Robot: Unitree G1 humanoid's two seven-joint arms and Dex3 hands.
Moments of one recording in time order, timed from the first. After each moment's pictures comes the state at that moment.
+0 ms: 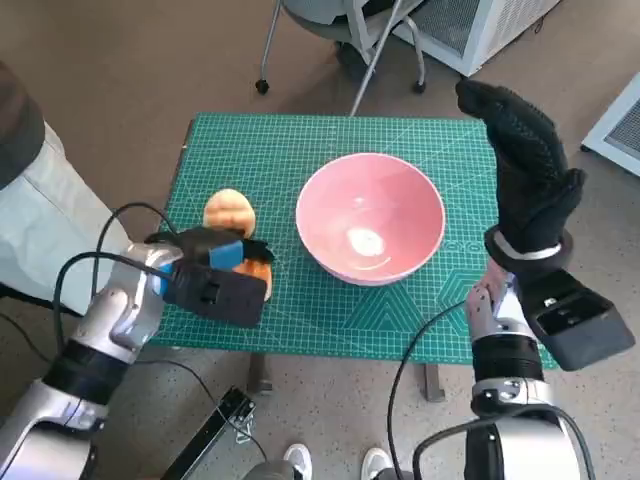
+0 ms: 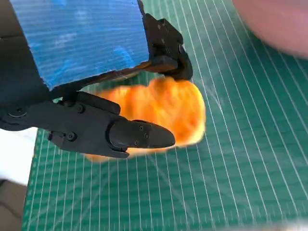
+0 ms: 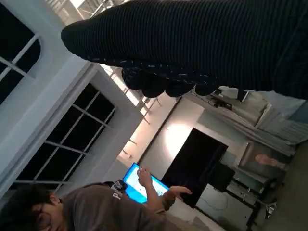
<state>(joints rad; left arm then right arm) -0.64 0.67 -0.47 0.31 0.60 0.07 -0.83 -0.87 -0.11 -0.23 0.89 0.35 -1.14 0.55</state>
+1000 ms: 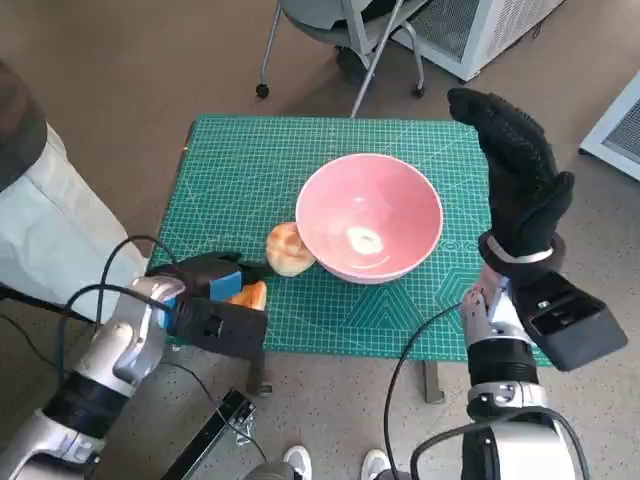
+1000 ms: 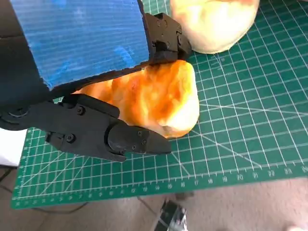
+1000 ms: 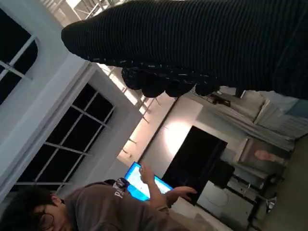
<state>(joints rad) -0.49 0.66 -0.46 0.24 0.67 0.09 -0.65 -0.85 -0.09 -0.21 0.88 0.36 -1.11 0.57</state>
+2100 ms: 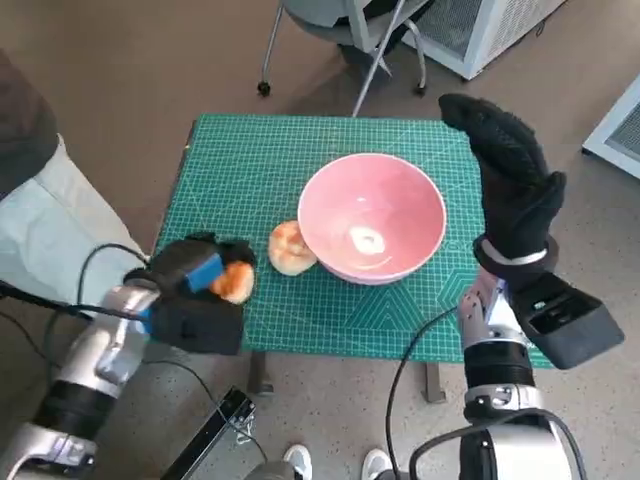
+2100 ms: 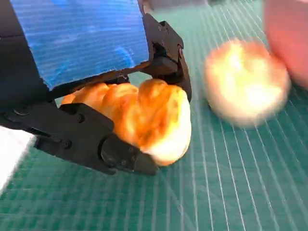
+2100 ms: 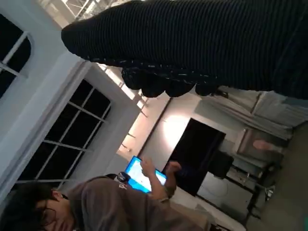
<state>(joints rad) -0.50 0.67 -0.26 0.30 0.59 -0.07 -0.34 -0.84 -0.08 -0.22 0.88 0.37 -1.08 0.59</state>
